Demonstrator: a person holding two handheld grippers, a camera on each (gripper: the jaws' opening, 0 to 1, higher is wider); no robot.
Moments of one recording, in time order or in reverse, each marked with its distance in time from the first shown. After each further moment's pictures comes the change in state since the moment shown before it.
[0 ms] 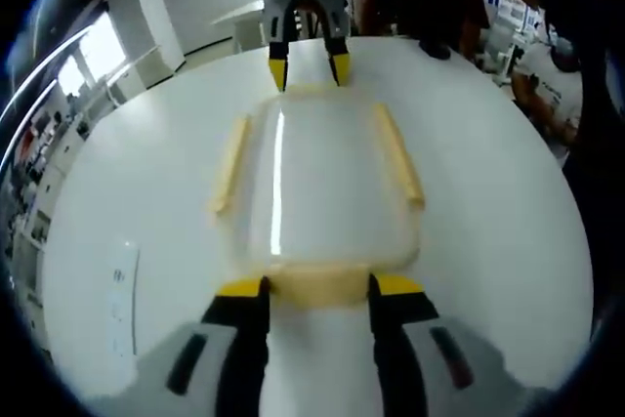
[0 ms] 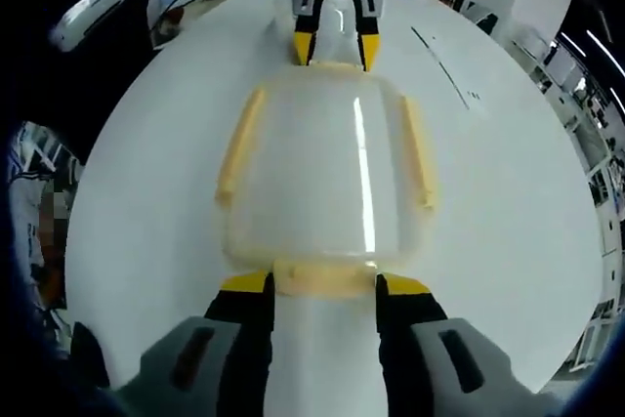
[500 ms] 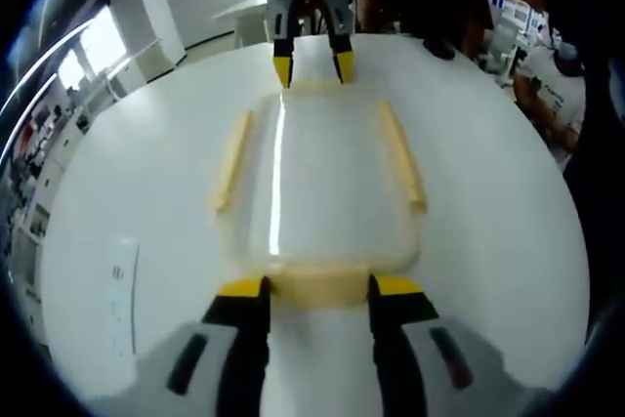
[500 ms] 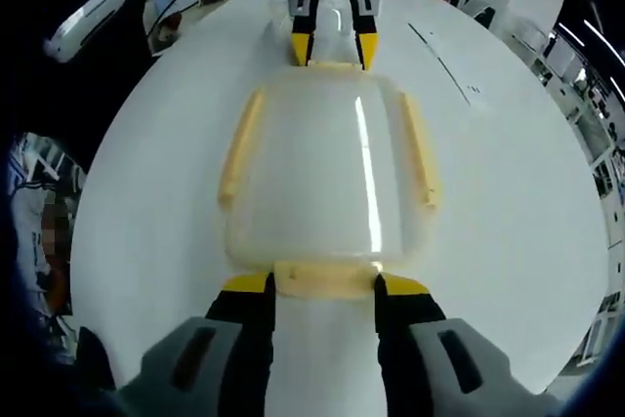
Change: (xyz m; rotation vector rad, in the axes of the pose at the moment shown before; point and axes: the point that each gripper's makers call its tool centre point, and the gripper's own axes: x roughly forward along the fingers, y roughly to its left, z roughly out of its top) left arm 0.002 0.003 0.000 -0.019 0.023 -0.003; right arm 0.003 -0.001 0.000 0.023 -0.002 0.021
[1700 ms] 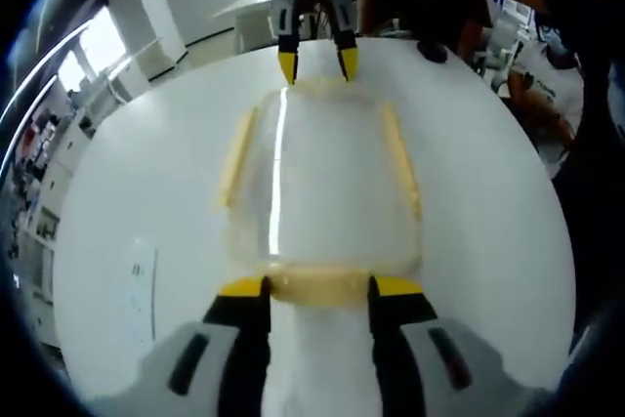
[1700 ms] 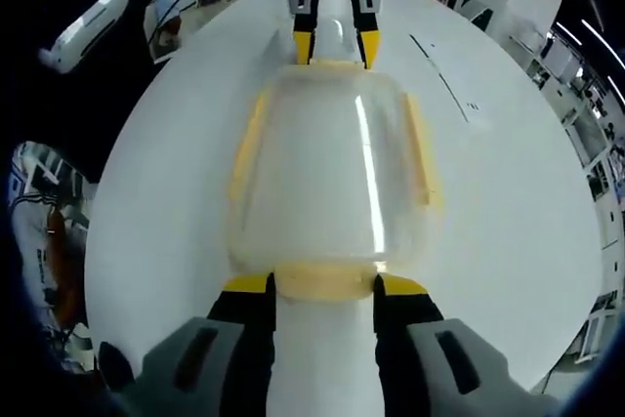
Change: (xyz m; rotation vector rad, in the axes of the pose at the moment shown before) left arm -0.037 -0.015 0.012 0.013 0.034 0.016; right arm -0.026 0.020 0.026 0.005 0.000 -0.017
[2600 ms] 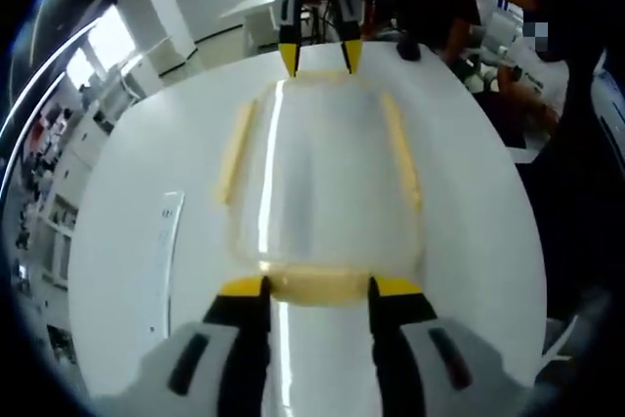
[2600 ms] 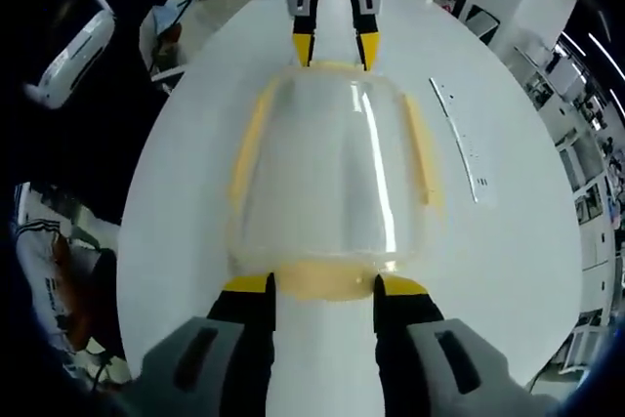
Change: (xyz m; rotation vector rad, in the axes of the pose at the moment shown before) left arm -0.103 -0.028 -0.057 -0.019 0.021 0.044; right arm -0.012 0.029 0.120 -0.028 0.031 -0.019
